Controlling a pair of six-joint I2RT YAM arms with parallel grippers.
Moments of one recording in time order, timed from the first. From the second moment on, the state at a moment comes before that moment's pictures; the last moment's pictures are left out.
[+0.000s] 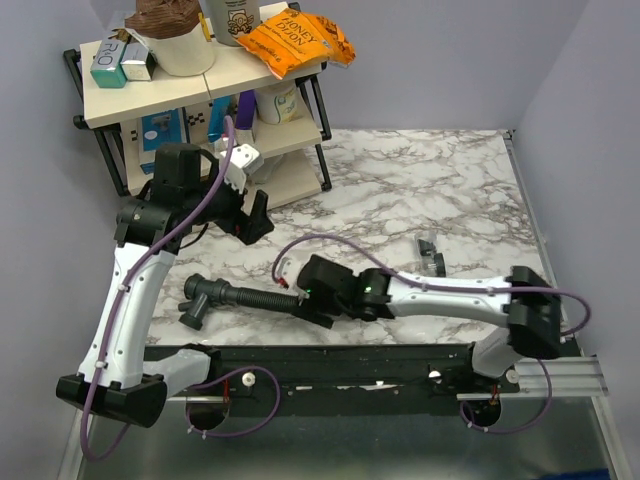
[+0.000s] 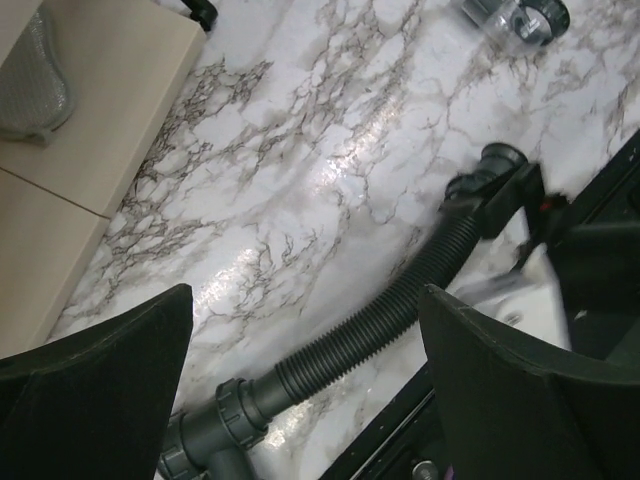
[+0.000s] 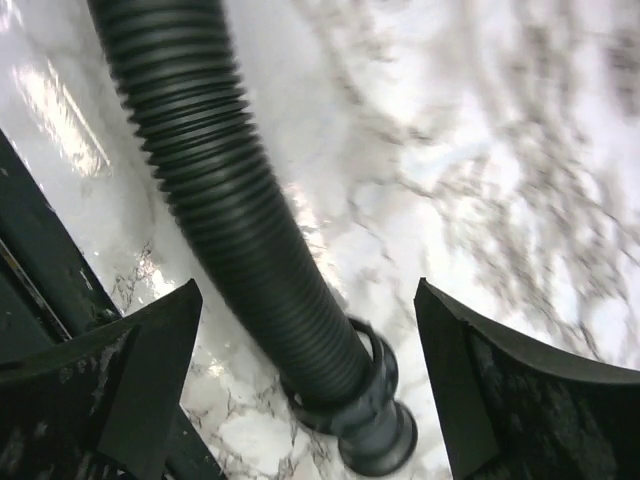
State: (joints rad) left arm -0.22 1.14 1.49 -1.01 0.51 0.24; right arm 1.26 1.62 1.14 -0.45 0.30 -0.16
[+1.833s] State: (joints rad) left arm -0.97 1.80 1.37 -0.75 0.38 0.48; right arm 0.19 0.86 0.79 -0.55 0.05 0.44
